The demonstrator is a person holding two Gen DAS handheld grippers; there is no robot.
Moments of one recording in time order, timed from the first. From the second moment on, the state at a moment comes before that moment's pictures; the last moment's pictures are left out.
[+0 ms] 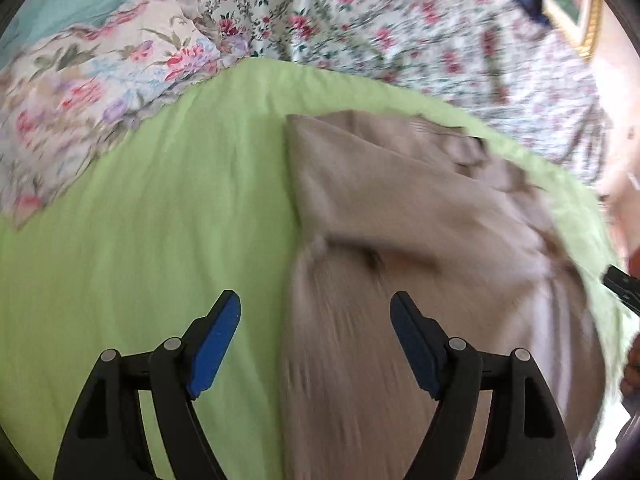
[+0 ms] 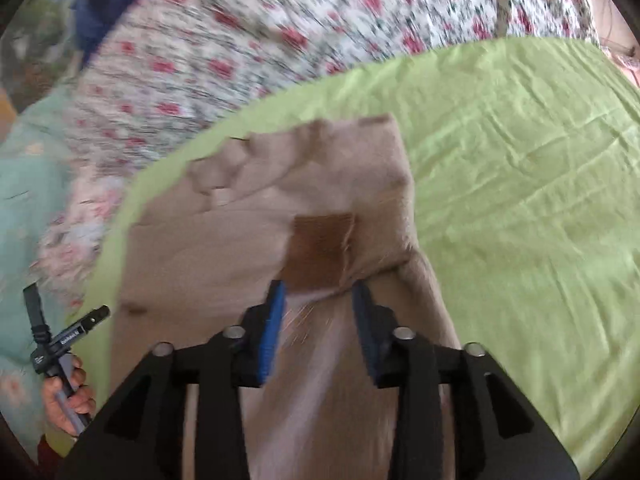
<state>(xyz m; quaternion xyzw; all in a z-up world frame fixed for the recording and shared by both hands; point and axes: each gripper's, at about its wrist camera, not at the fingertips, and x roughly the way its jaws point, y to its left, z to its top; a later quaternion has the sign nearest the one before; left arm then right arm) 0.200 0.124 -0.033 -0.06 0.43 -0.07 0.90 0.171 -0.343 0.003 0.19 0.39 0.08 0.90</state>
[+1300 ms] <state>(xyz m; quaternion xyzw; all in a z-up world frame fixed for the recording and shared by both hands) -0.016 0.118 -0.102 -0.16 0.46 -0.26 0.83 -0.046 -0.366 -0.130 0.24 0.44 0.26 0.83</state>
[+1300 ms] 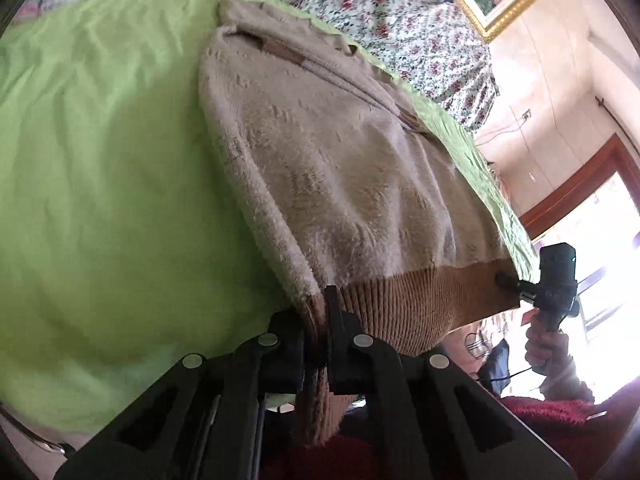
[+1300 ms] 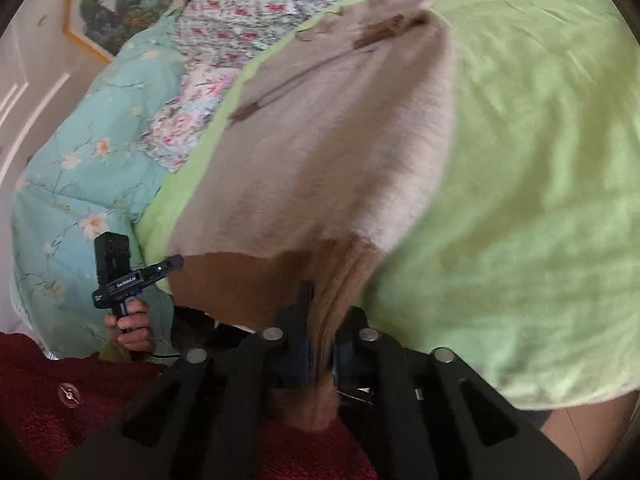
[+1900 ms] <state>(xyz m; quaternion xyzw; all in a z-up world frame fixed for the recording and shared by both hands) 0.045 0.132 0.032 -0.21 0.29 -0.25 0.90 0.003 -0.387 -0.016 0.28 0.26 0.30 0.88</state>
